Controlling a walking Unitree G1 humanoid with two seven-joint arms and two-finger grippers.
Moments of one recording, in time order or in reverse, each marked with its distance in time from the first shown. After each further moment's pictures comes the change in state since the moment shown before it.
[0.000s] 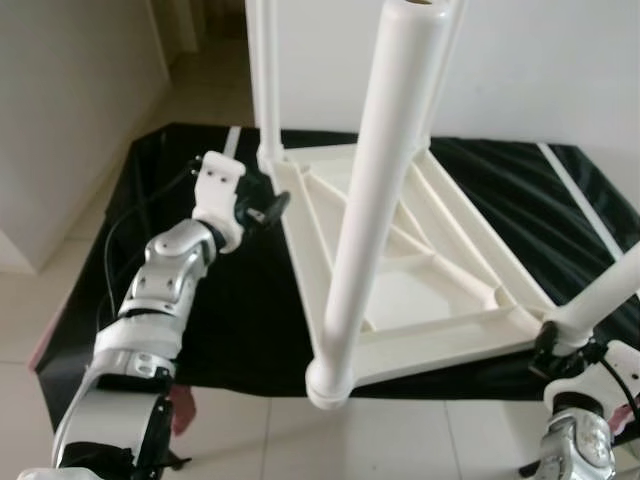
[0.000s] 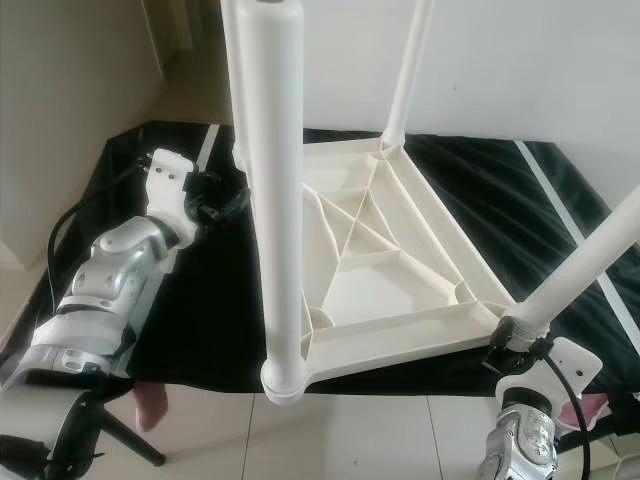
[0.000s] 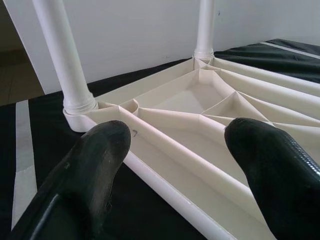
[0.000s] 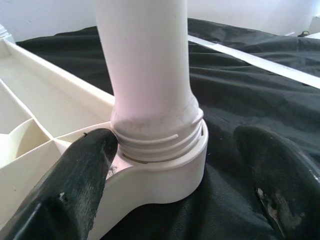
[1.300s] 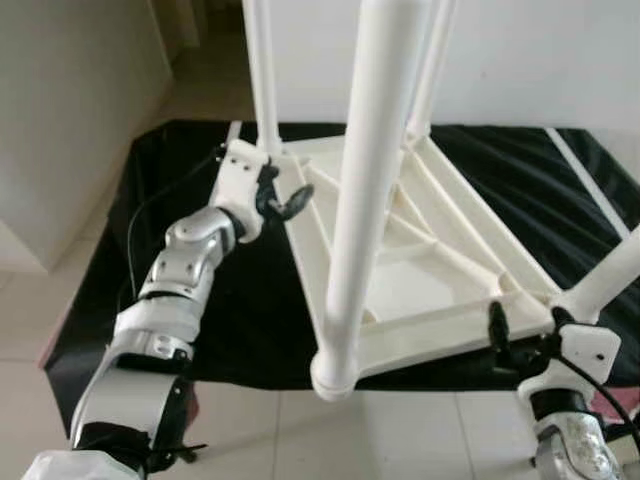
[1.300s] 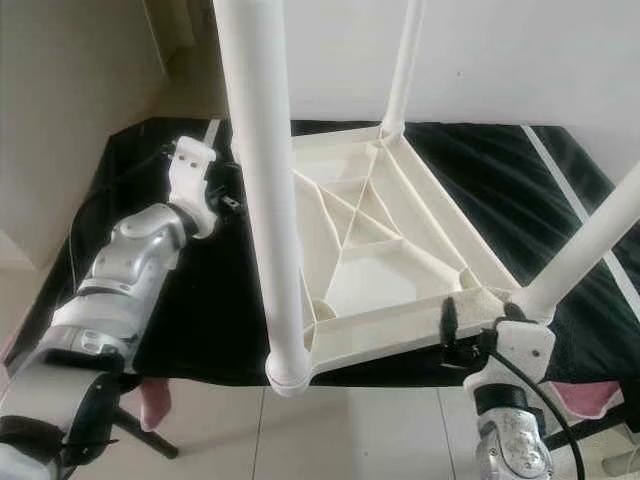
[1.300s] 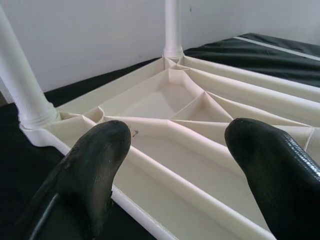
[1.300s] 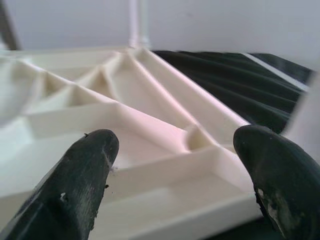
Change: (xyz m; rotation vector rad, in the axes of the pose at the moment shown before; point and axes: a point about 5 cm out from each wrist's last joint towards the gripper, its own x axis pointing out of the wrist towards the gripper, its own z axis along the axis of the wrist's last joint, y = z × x) left arm 0.022 -0.016 0.011 -0.001 0.001 -0.109; right arm -0.050 0.055 0.042 -0.138 -0.158 0.448
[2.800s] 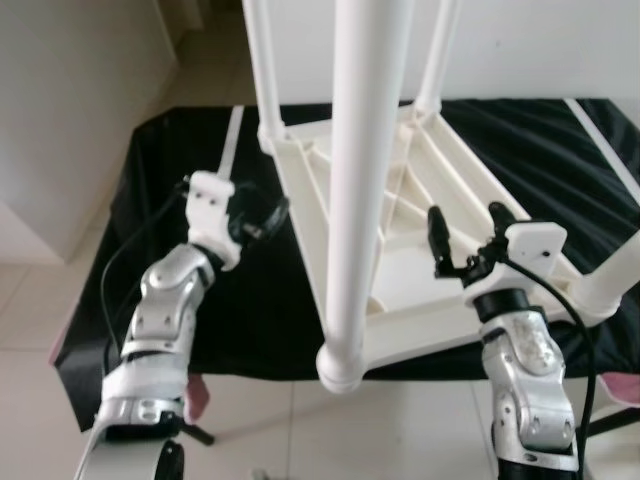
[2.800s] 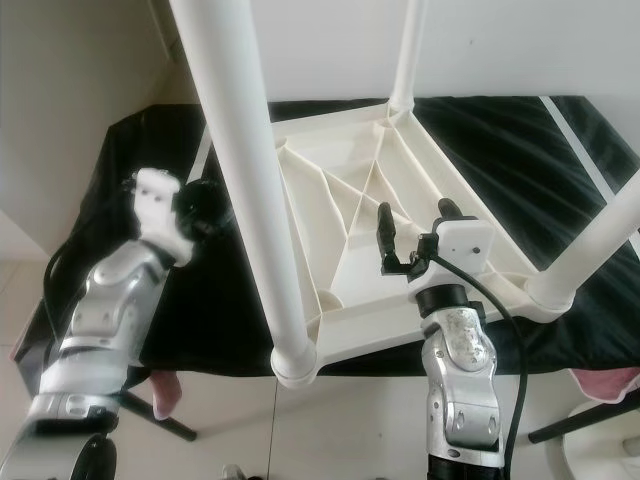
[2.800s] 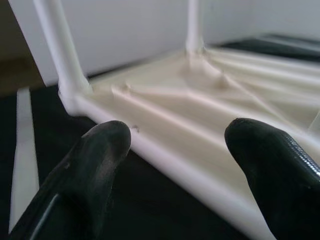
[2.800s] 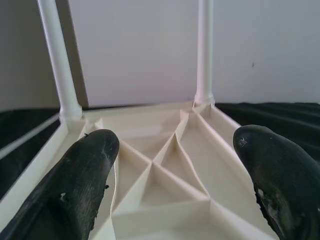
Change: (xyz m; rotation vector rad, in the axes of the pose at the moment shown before) left arm -0.073 -0.004 -0.030 0.041 -0.098 0.129; right arm 0.063 0.057 0.059 0.063 -0.205 0.169
